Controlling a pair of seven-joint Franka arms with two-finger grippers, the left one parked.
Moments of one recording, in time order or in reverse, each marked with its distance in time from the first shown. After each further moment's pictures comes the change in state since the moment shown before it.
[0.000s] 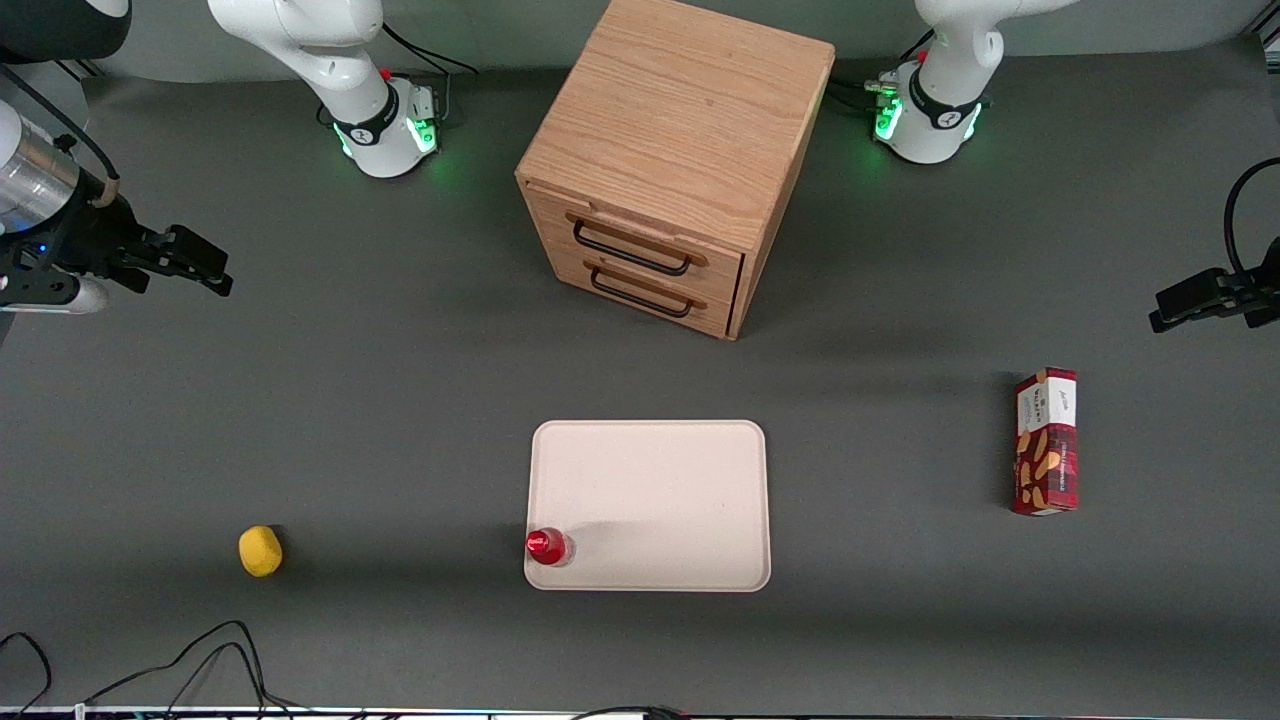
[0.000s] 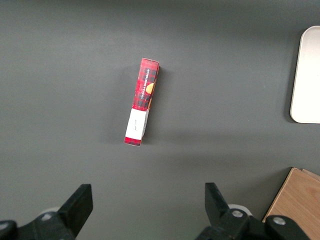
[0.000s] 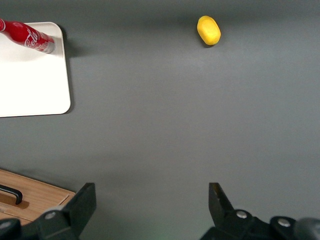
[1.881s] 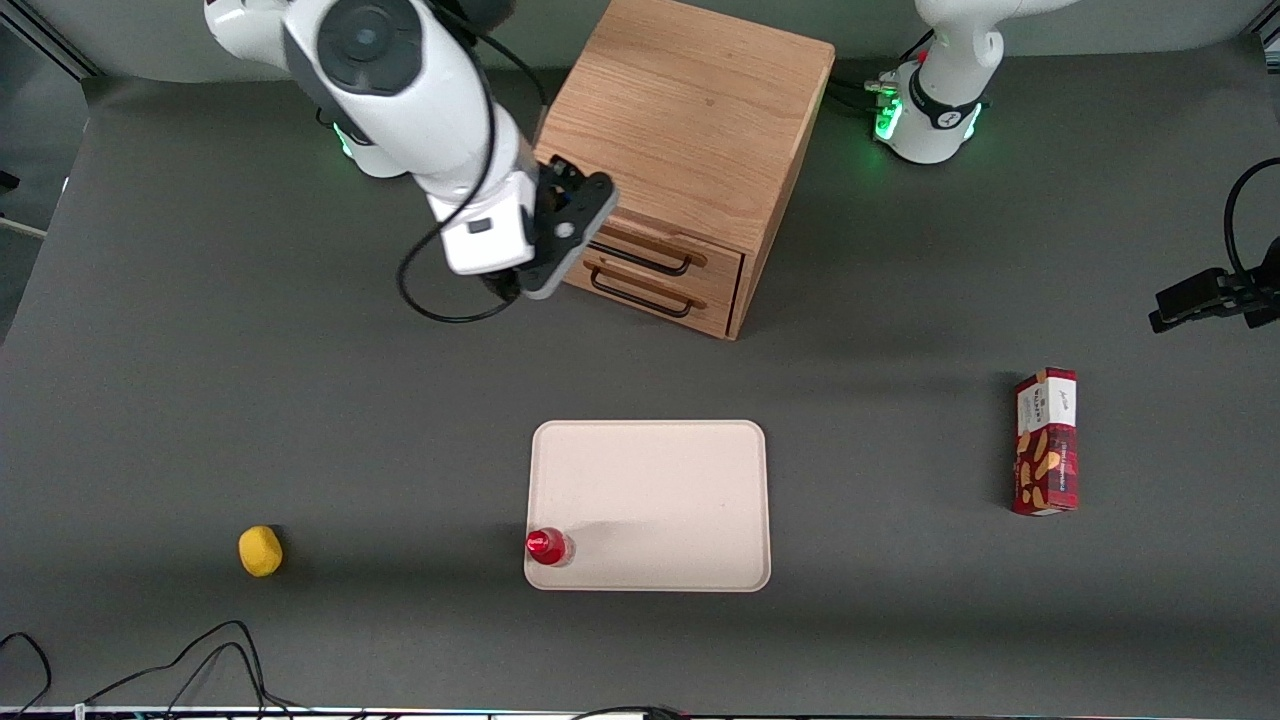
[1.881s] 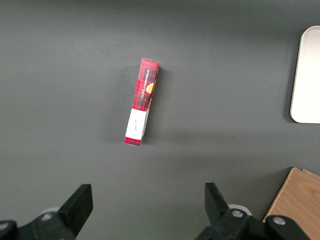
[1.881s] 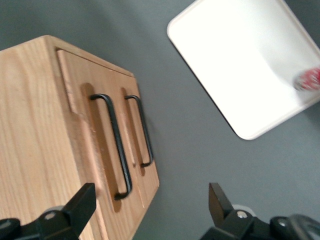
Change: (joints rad) arm 0.504 0.416 0.160 0.363 0.087 0.029 -0.395
